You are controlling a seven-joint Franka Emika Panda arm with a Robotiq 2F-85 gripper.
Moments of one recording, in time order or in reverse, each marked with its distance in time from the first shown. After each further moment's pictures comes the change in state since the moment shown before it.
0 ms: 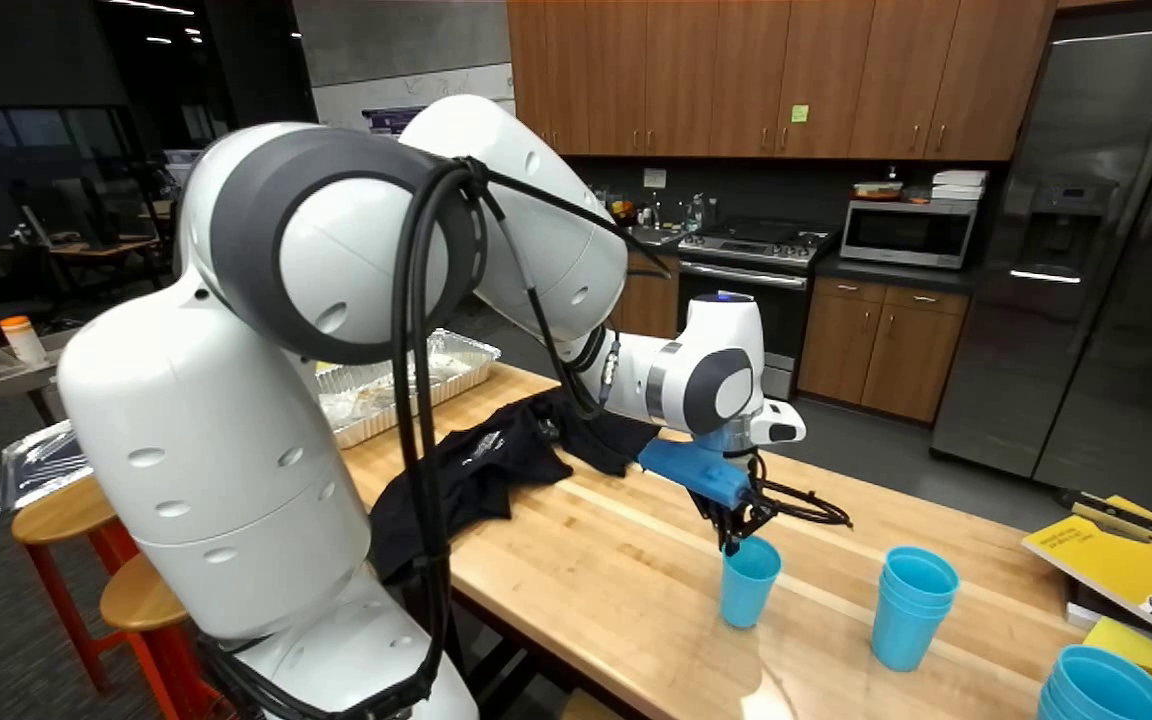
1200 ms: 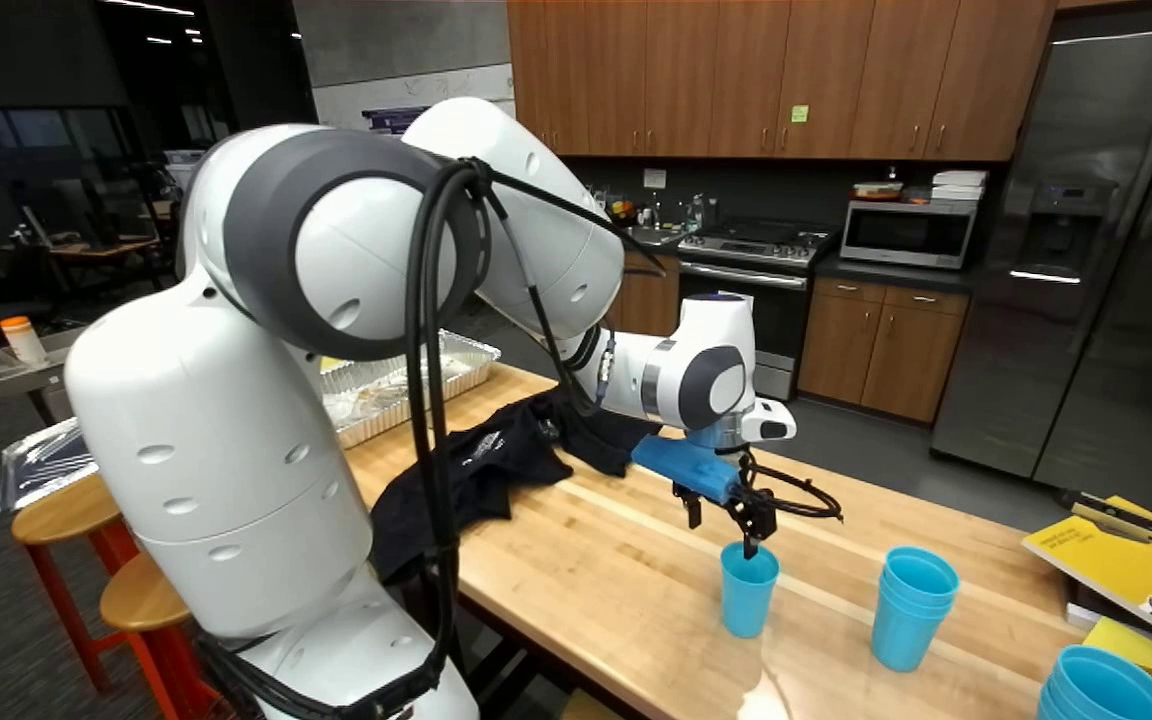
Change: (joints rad) arm 0.005 0.008 0.022 0.010 0.000 -0.021 0.035
